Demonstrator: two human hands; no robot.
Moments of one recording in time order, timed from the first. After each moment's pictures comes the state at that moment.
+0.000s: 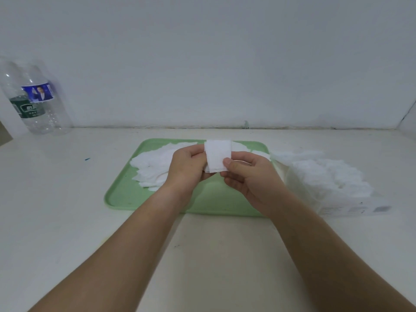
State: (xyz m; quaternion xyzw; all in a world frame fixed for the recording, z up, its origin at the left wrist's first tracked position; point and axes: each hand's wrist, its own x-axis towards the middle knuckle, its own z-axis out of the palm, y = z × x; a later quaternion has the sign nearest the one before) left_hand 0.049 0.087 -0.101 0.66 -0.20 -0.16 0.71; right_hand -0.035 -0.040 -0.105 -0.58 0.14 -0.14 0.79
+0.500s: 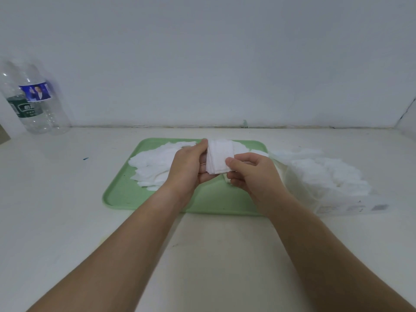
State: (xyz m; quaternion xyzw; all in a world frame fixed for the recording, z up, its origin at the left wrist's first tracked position) left_hand 0.050 0.082 -0.101 0.62 -0.14 -0.21 0.74; right_hand -0.033 -0.042 -0.108 -0.62 0.22 -0.20 0.72
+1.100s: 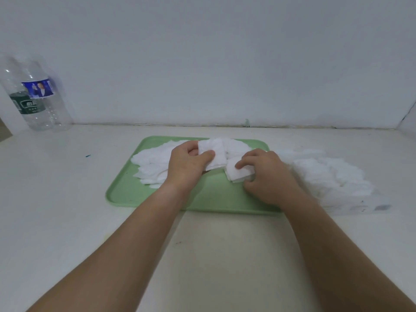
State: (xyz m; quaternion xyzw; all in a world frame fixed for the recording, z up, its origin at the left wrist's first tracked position) left_hand 0.057 0.086 -0.108 0.69 -0.15 -0.09 0.70; right_hand -0.038 -0.079 -0.116 -0.97 0.13 -0.14 0.16
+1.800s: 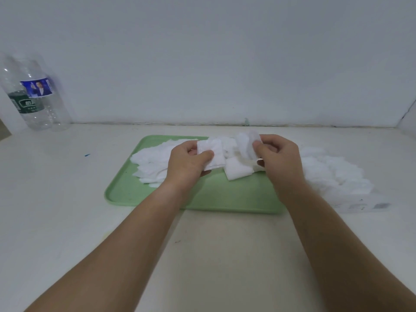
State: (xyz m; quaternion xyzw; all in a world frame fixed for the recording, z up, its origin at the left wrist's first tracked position) left_hand 0.058 0.086 -0.109 0.69 -0.15 -0.11 0.70; right_hand -0.036 -0.074 -0.101 -0.69 0.20 -0.34 0.60
